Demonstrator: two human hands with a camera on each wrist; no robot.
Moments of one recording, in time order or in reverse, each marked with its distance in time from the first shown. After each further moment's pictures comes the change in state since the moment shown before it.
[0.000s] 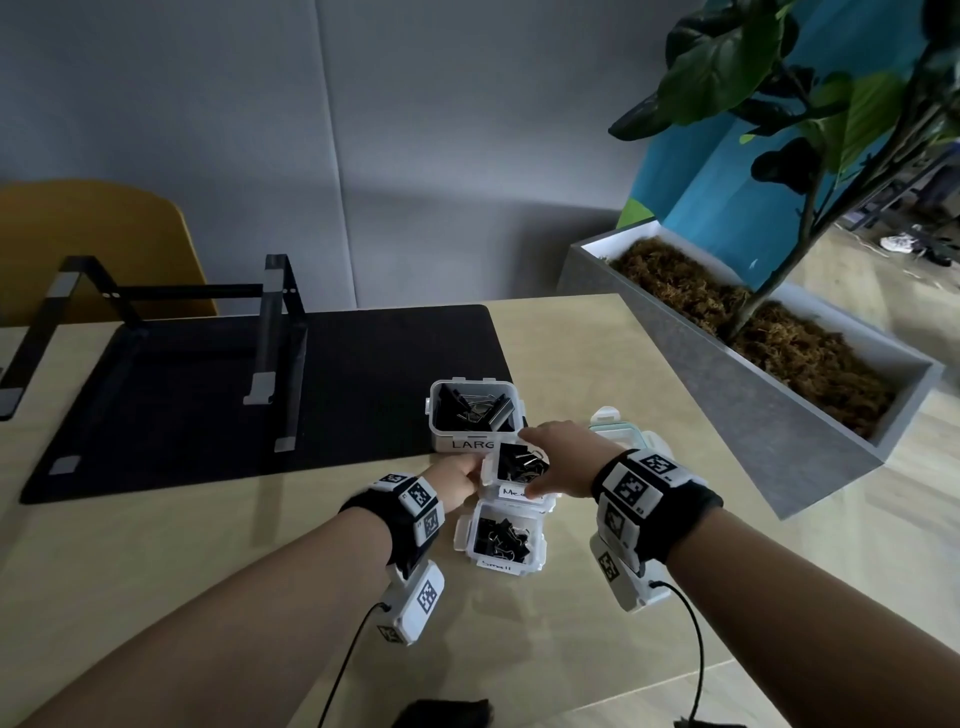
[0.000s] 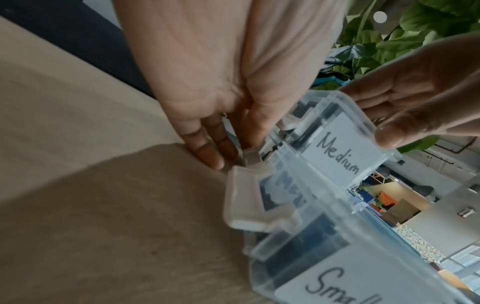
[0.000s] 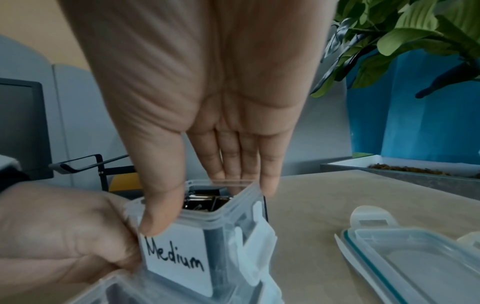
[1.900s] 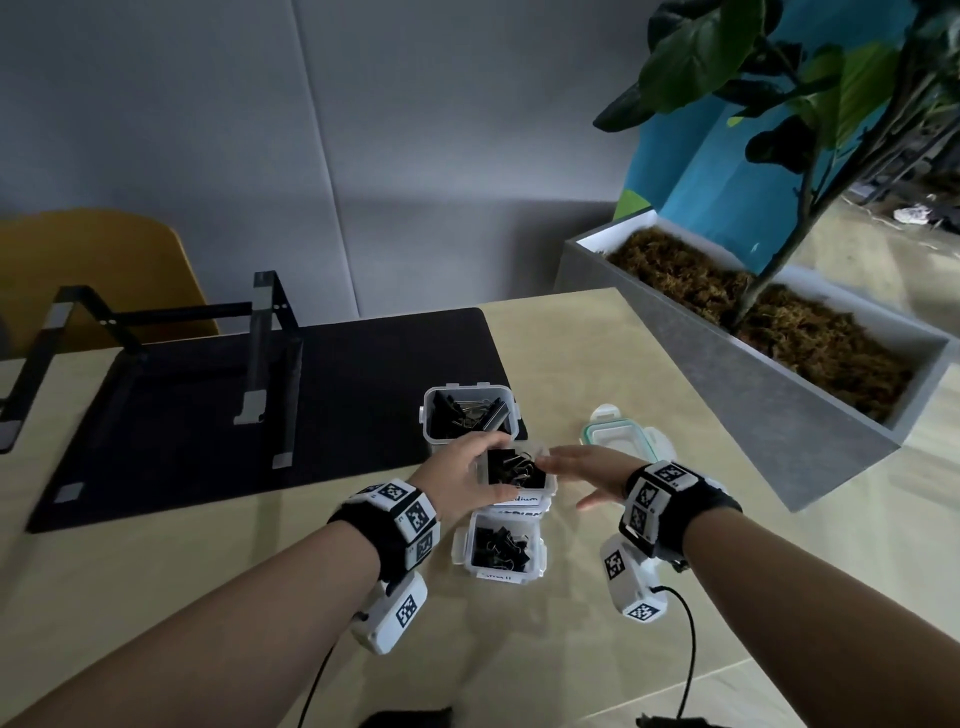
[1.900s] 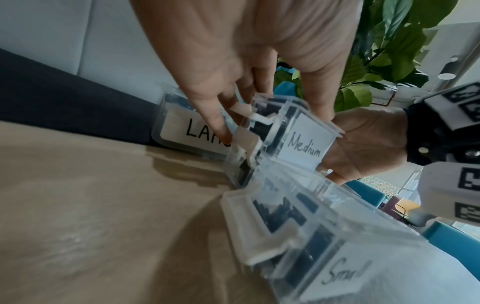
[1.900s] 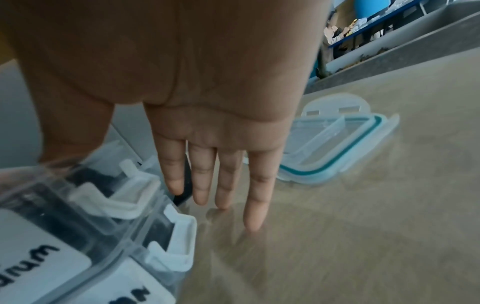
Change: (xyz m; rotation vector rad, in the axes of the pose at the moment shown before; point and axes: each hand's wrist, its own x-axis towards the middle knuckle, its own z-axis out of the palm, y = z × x) left_hand -0.016 0.020 -0.009 0.064 0.094 0.269; right_hand 0.014 0.059 0.036 0.967 -0.178 0.178
